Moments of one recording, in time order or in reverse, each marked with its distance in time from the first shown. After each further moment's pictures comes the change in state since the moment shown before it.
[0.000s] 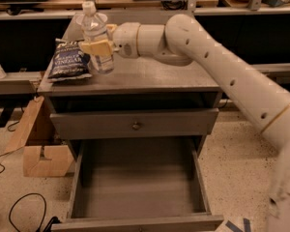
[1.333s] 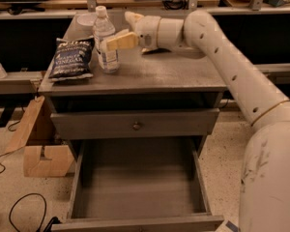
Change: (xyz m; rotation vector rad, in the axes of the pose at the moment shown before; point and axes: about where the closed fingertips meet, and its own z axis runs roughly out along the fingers) arm 0.010 -0.076 -0.042 0.060 -0.034 0.027
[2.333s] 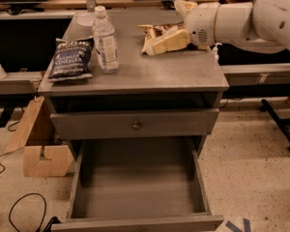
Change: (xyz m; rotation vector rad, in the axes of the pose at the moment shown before) arm -0.041 0.035 -0.162 0.189 0.233 -0.167
